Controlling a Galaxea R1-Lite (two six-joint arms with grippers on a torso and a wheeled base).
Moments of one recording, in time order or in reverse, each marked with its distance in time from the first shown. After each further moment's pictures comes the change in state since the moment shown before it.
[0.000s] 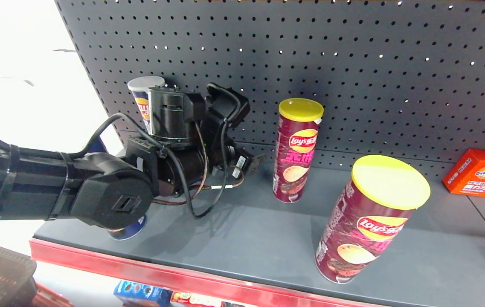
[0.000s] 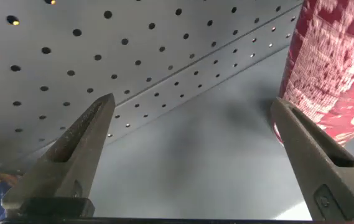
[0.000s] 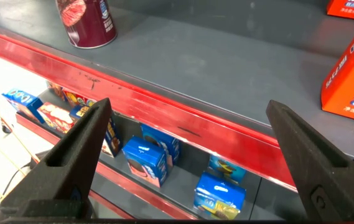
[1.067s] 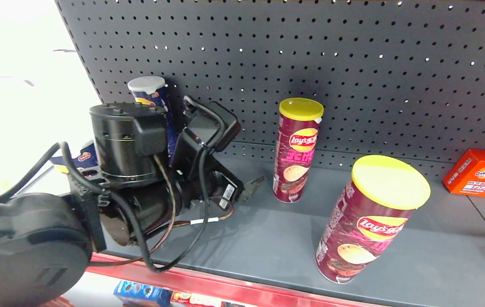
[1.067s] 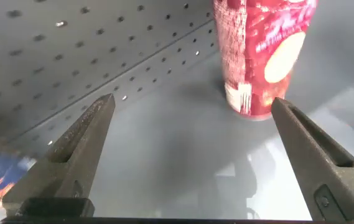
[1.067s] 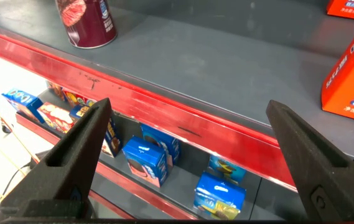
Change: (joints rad) left arm -0.094 -0.212 0.297 -0.109 0.031 0.029; right arm 0.000 0.000 0.001 0.000 0.000 0.000
